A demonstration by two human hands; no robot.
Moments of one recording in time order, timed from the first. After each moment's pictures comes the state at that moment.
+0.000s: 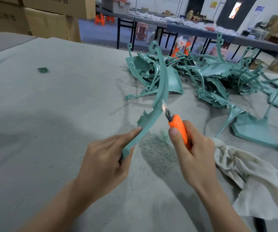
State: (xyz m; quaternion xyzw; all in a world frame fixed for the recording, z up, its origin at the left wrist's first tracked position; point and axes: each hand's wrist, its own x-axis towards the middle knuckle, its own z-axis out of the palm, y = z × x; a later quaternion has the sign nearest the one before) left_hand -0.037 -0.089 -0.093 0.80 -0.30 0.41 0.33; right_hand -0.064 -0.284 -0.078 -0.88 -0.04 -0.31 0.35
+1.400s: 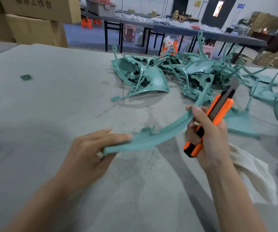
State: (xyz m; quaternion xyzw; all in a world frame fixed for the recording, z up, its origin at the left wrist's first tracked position) left_hand -0.025 -0.079 -0.085 0.80 -0.38 0.24 0.40; right_hand -0.053 -0.335 -0.054 -0.59 0.02 -0.23 0.77
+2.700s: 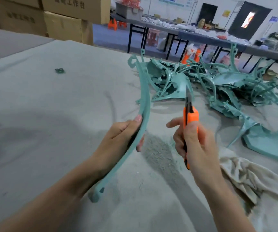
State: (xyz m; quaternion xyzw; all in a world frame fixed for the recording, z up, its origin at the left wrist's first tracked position) left_hand -0.009 -0.084 -0.070 0.68 -0.19 -0.04 0.71; right_hand -0.049 -0.255 -0.052 -0.75 -0.10 -0.19 0.62
